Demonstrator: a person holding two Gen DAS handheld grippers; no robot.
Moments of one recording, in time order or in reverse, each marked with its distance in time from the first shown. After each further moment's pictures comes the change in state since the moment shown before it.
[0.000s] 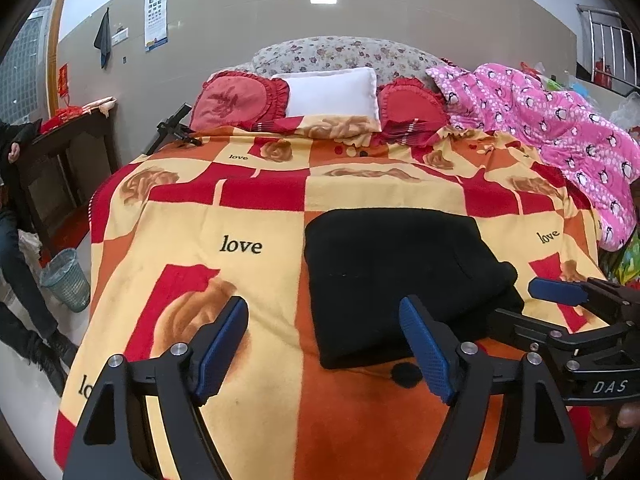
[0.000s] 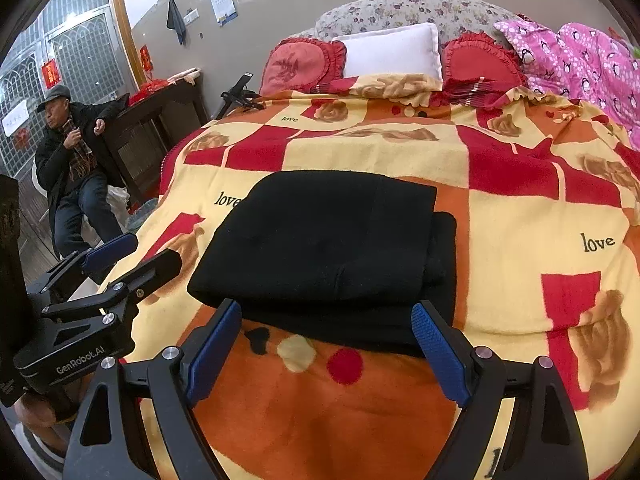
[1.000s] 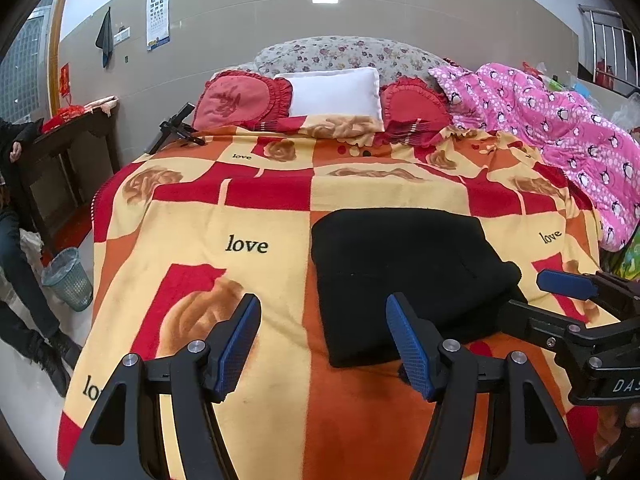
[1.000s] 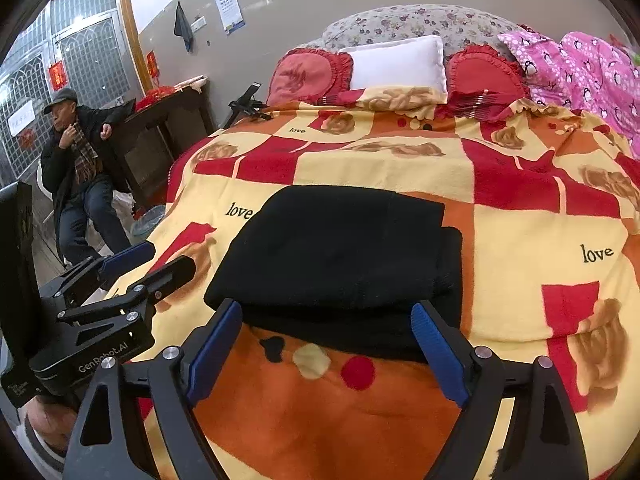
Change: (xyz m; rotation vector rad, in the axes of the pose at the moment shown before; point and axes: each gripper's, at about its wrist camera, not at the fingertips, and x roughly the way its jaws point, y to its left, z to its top) left arm 0.001 0.010 0.004 -0.001 0.007 0.002; right arm -0.010 0.010 0.002 -0.015 -0.038 0.008
